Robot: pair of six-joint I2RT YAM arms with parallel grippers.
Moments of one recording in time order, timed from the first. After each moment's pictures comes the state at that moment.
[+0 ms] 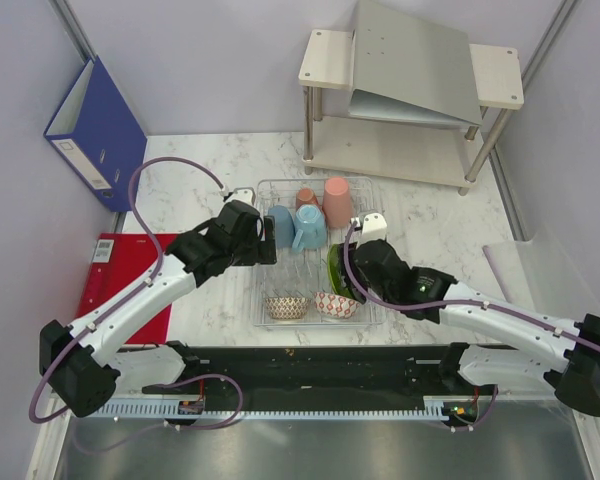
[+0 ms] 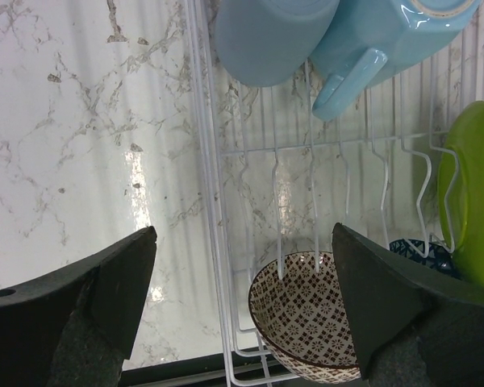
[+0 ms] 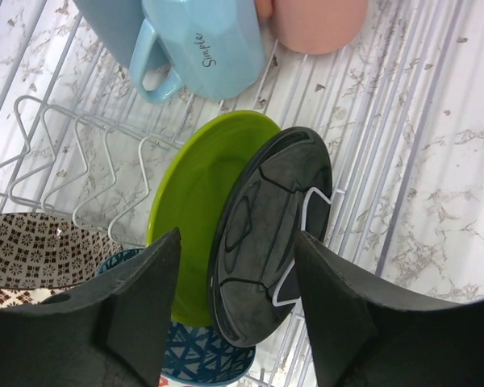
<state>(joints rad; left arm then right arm) -0.68 1.16 1.01 -0.71 -0.29 -0.56 0.98 1.10 0.79 -0.34 0.46 0.48</state>
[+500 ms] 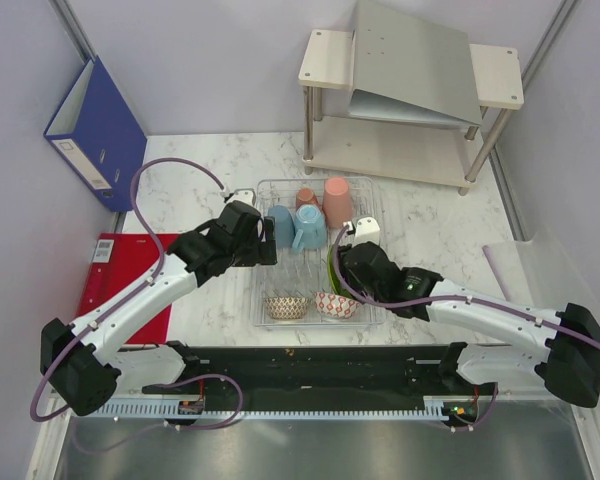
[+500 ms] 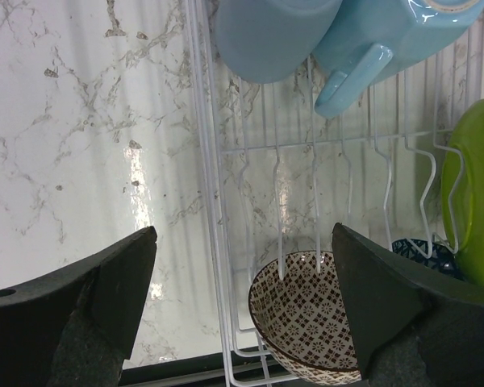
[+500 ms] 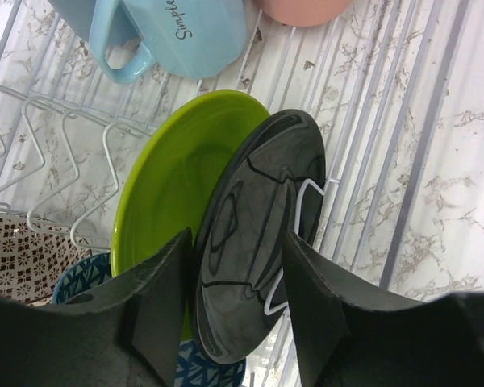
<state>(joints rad) -0.68 1.17 1.01 -0.70 -0.28 -0.56 0.98 1.16 0.77 -0.32 0.50 0.48</state>
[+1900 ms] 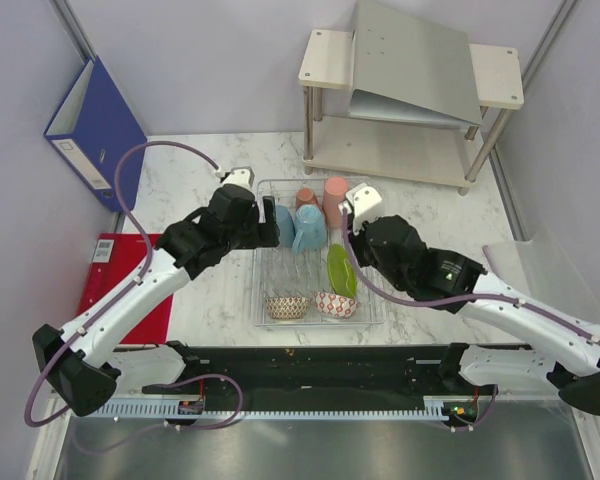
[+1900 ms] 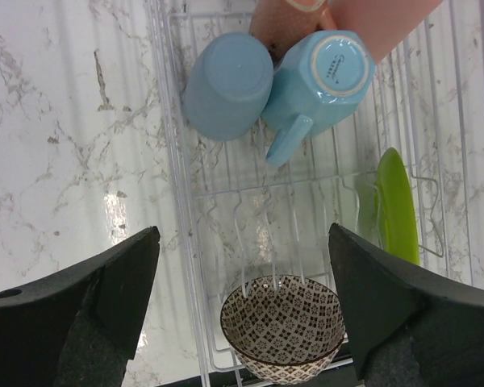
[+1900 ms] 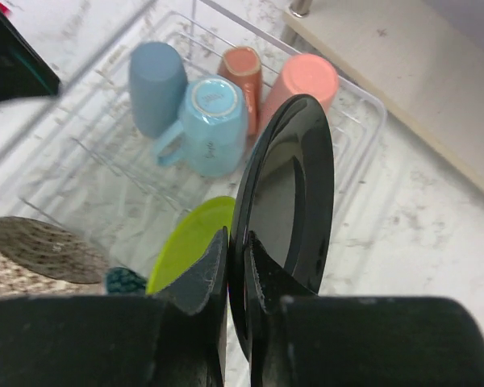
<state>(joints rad) -0.68 1.17 1.14 -0.71 -0.28 -0.54 1.00 1.07 1.14 -0.51 0.46 0.13</state>
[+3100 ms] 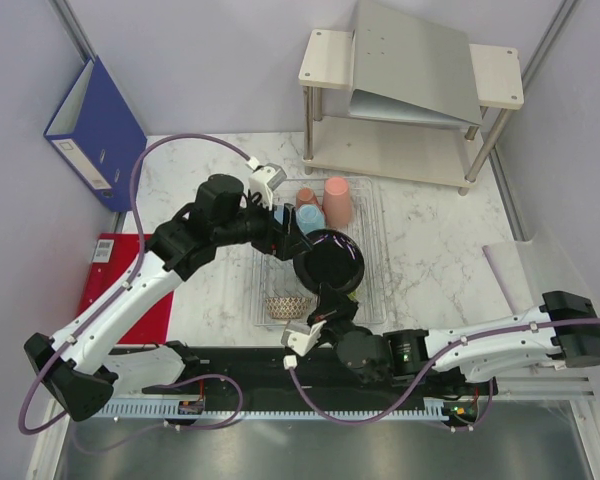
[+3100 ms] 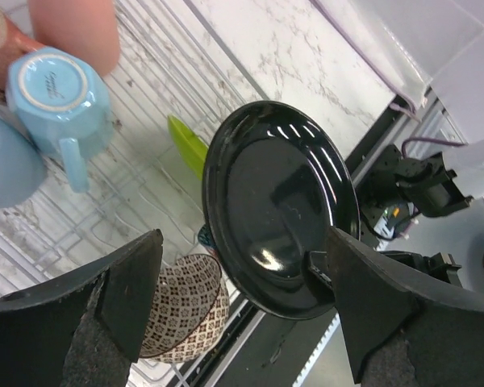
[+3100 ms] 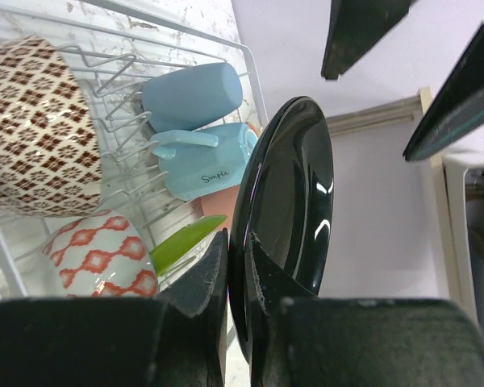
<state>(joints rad) -0.68 1.14 1.21 -0.57 0.33 -0.33 1.62 1.14 0.64 0.23 0.97 -0.85</state>
